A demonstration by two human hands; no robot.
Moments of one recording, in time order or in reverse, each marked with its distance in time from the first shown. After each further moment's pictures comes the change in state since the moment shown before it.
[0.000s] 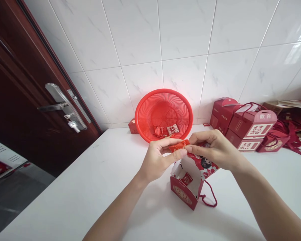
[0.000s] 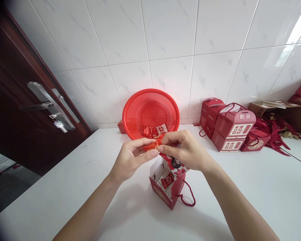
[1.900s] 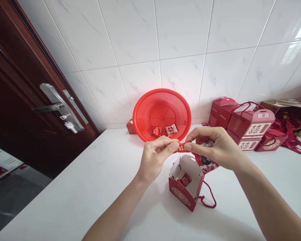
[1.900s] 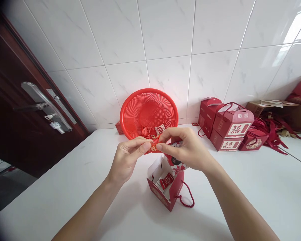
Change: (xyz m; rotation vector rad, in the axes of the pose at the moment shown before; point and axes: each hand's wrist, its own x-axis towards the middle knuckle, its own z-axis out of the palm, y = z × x) left_hand 0.005 -0.011 0.004 -0.146 0.120 0.080; right_hand -0.003 -0.004 -0.002 -0.155 0.153 -0.082
